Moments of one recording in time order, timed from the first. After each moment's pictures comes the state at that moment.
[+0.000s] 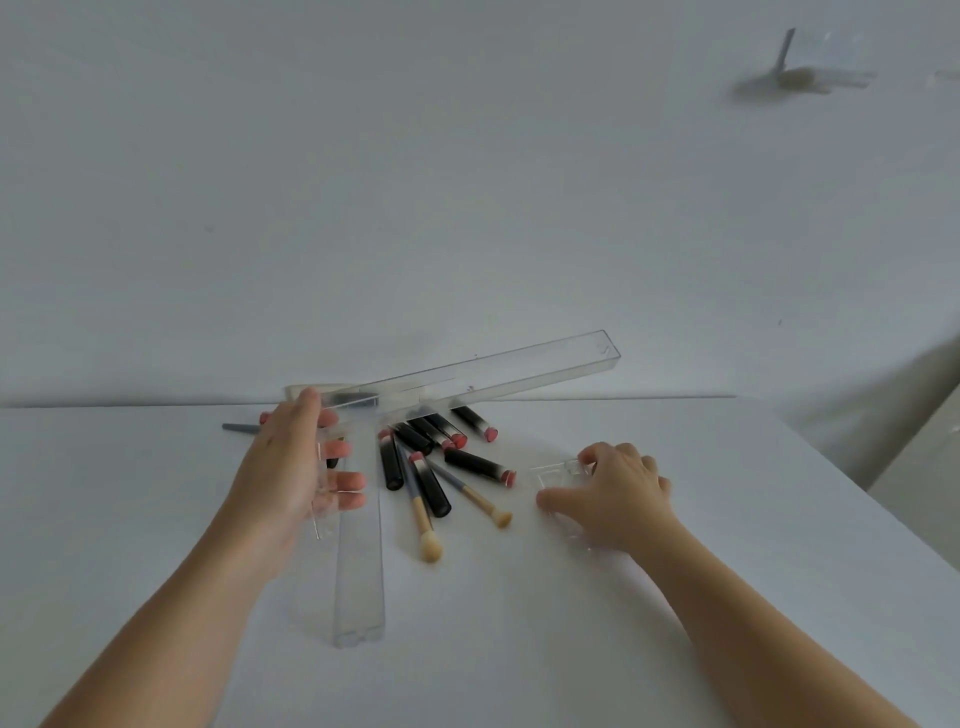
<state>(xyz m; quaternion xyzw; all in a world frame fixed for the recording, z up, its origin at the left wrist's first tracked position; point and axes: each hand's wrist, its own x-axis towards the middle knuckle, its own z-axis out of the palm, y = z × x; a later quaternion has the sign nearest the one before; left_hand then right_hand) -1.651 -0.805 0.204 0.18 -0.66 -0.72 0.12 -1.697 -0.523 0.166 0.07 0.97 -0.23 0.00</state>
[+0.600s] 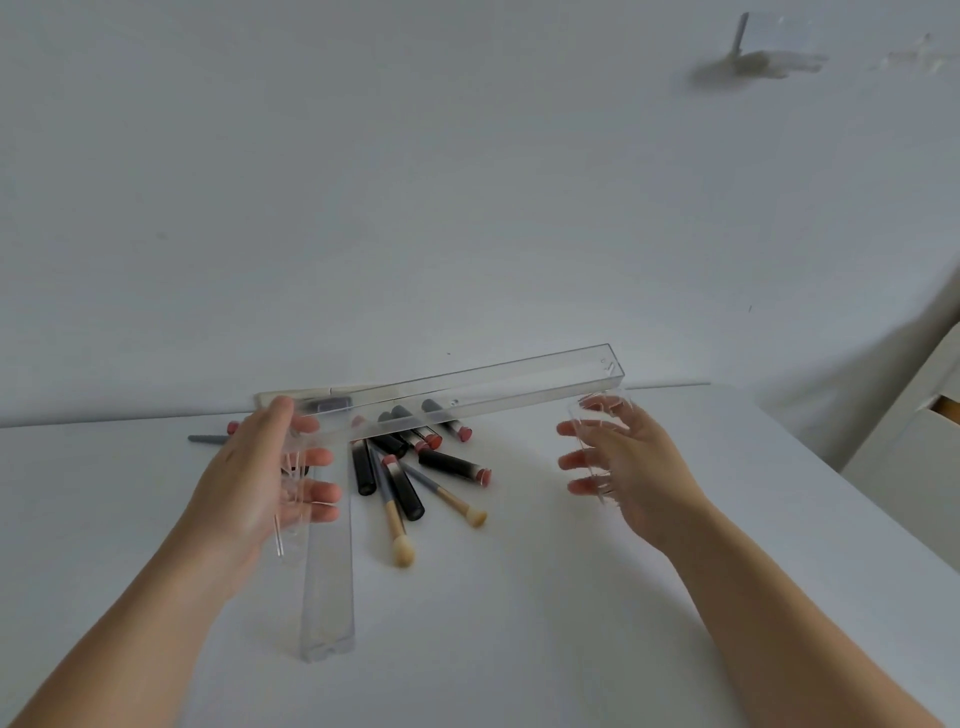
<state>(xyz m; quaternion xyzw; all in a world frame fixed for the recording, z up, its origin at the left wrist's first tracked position) -1.649 -0.806 0.203 0.14 -0.67 -0.73 0.10 -1.697 -0.487 0.184 0.03 0.64 -0.76 0.01</state>
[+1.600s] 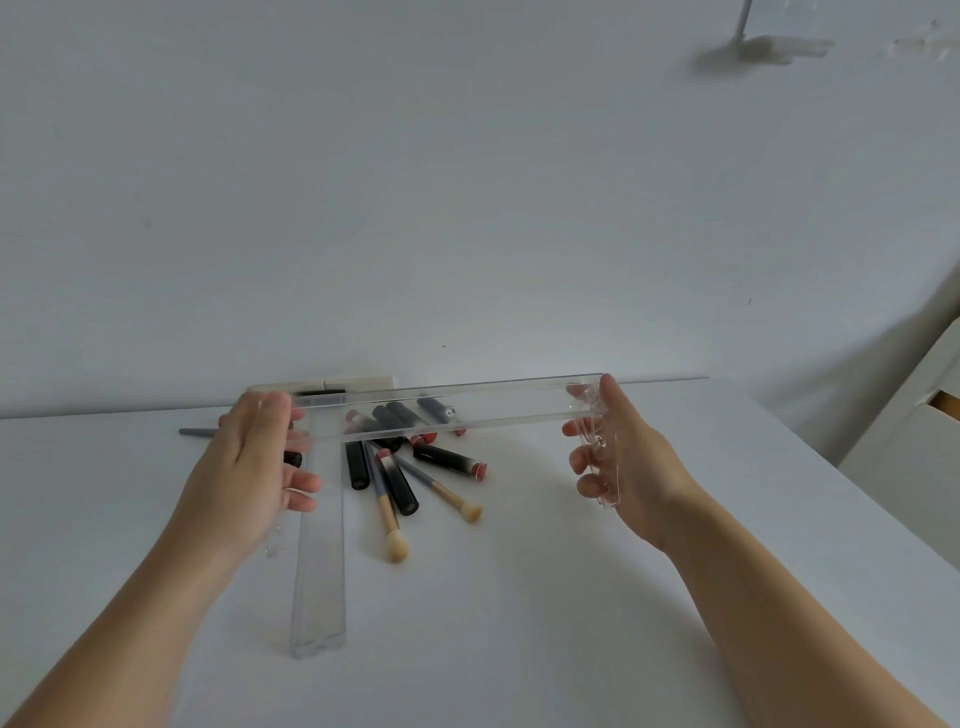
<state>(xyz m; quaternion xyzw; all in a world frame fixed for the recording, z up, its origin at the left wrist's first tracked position) -1.651 -0.807 0.194 0.10 -0.78 -0.59 0.19 -1.697 -0.489 0.186 0.06 0.65 -0.75 0.06</state>
